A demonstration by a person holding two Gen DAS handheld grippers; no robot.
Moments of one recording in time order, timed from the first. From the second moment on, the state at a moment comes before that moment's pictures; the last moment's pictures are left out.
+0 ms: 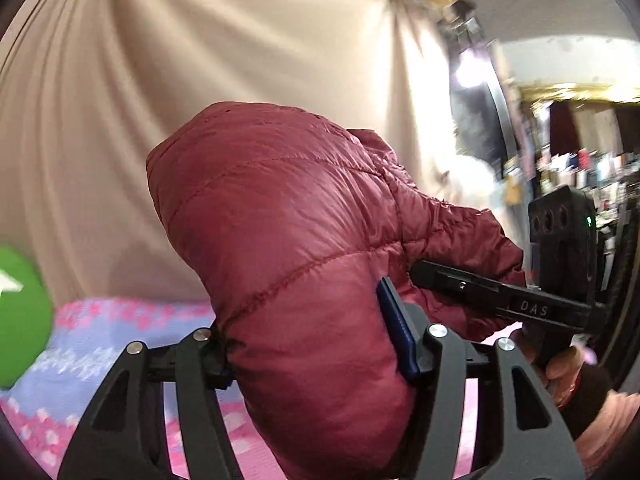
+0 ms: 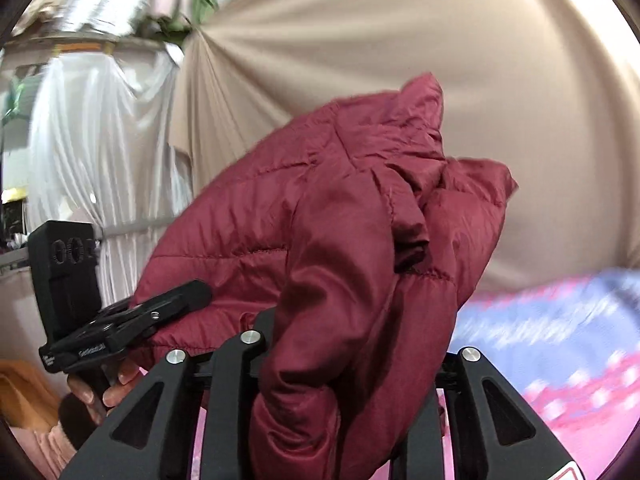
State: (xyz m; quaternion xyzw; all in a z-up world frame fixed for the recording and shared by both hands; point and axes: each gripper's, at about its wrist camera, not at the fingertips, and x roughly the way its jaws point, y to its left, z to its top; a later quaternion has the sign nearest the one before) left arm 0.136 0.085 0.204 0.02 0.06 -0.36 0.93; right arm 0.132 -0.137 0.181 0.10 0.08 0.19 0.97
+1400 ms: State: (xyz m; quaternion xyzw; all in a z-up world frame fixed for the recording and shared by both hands) left arm 0.229 0.123 -0.011 0.07 0.35 -0.11 0.93; right arm 0.203 -0.077 -0.002 0.08 0.35 0.04 0.93
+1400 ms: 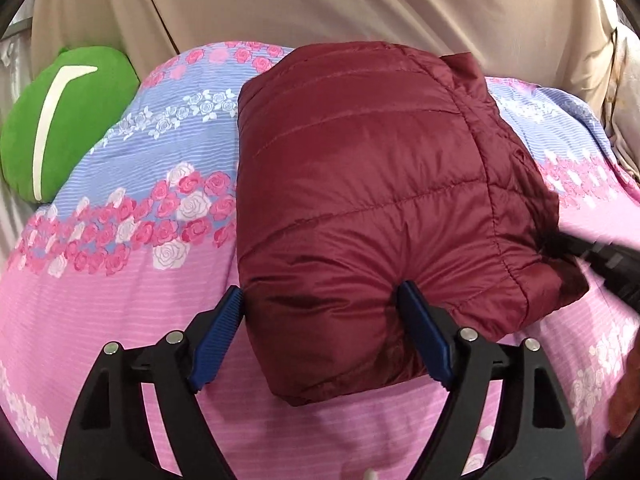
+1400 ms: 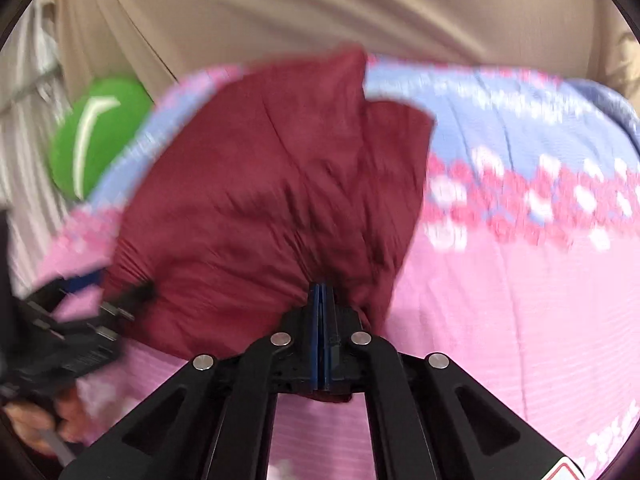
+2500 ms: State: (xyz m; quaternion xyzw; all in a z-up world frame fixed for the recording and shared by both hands) left arm 0.202 0.156 -0.032 0.06 0.37 -0.07 0.92; right arm 0.189 -0.081 -0.025 0.09 0.39 0.04 0.92
